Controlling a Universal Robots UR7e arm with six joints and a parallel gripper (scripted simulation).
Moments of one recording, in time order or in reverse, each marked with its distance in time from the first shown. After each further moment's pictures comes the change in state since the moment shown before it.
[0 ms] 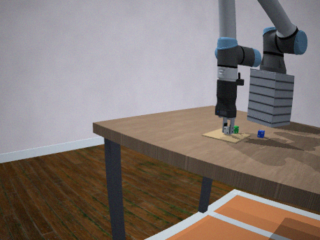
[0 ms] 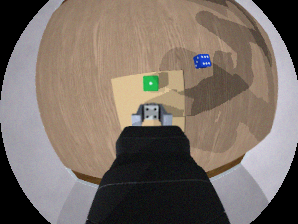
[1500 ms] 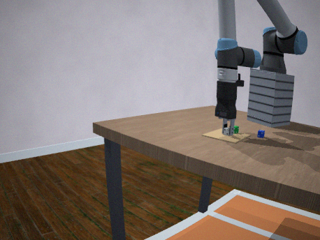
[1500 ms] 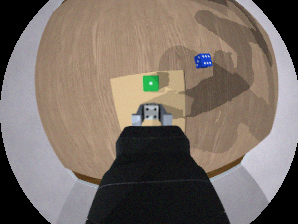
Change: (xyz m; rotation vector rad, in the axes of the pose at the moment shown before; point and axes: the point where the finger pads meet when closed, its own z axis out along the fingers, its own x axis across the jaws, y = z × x) arm 0.000 0.000 0.004 0.001 0.000 0.000
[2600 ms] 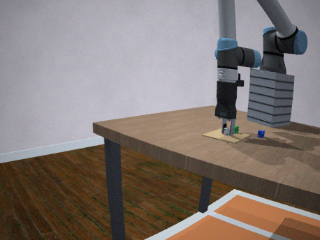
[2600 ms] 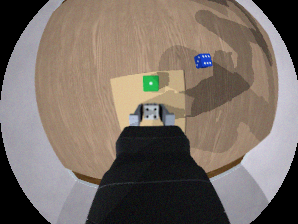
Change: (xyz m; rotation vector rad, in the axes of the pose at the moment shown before) arm 0.000 0.000 0.000 0.000 0.000 0.000
